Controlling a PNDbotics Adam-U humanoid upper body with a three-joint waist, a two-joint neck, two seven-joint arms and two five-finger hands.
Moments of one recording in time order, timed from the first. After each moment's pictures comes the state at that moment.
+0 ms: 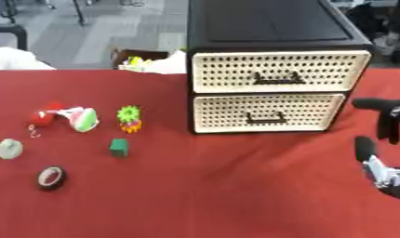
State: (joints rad) left arm -0.27 0.20 0.12 -1.98 -0.23 -0.15 0.34; right arm 0.04 -0.98 -0.10 -1.99 0.54 -0.40 -0.37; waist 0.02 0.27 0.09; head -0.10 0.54
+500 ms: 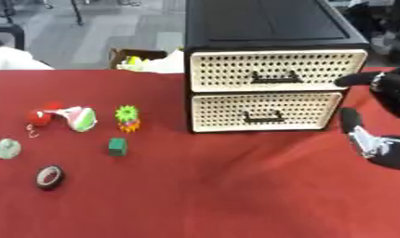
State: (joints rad) left arm -0.26 0.20 0.12 -1.98 -0.23 -0.15 0.33; right arm -0.07 -1.07 -0.07 -1.99 0.42 -0.32 -0.32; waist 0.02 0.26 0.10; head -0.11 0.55
